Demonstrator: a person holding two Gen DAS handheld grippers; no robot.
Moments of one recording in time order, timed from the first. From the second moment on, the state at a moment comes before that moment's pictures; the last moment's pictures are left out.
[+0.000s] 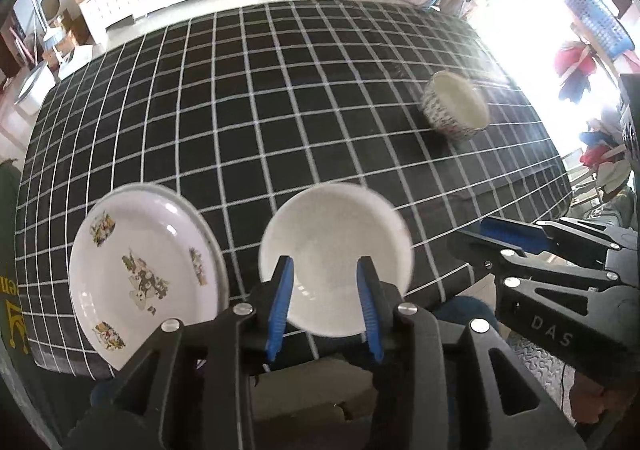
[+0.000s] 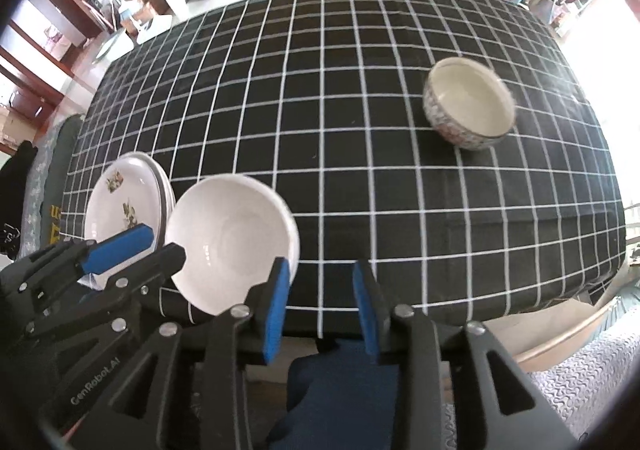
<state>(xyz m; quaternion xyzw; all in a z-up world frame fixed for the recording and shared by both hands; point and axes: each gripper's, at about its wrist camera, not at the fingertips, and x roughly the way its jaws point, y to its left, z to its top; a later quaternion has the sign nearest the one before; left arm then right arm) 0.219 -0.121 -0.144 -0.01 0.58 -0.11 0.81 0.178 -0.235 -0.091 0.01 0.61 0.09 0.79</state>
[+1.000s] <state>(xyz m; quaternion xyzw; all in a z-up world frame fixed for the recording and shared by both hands) 0.318 -0.252 -0.116 0.01 0.57 -0.15 0.81 0.255 -0.374 -0.071 0.05 0.59 0.03 0.80</state>
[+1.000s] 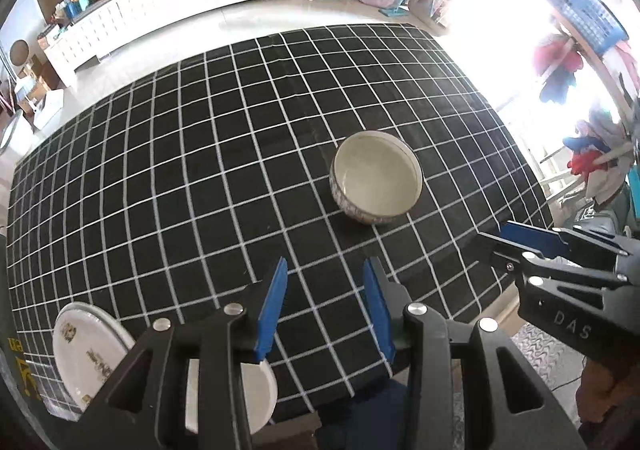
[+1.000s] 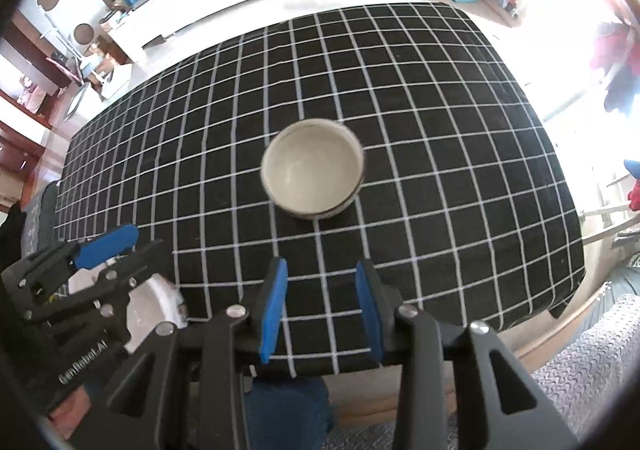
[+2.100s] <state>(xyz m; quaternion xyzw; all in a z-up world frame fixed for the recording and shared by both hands) 0.415 -0.306 -0.221 0.02 0.61 -0.16 0.77 0.345 -0.401 -0.170 0.09 0.62 0.00 0.78</state>
